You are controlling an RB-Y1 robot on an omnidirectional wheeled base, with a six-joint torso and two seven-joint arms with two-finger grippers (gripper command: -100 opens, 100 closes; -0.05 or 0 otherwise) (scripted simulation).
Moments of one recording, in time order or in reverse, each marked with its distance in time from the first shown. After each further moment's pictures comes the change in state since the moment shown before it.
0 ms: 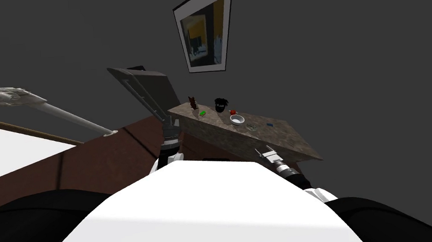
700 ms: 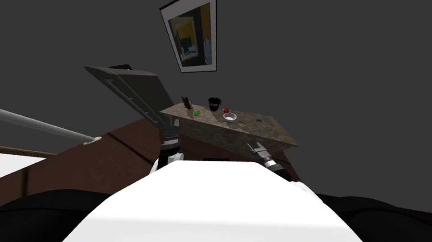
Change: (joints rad) left arm 0.000 0.000 0.000 0.000 0.000 0.000 0.000; right arm -0.081 0.129 0.114 -0.039 -0.111 -0.044 -0.100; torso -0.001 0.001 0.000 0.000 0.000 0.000
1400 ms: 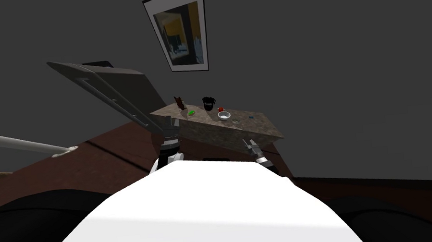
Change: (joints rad) left arm 0.000 0.000 0.000 0.000 0.000 0.000 0.000; right arm -0.059 0.103 0.095 -0.023 -0.079 -0.037 -0.070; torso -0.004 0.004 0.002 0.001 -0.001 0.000
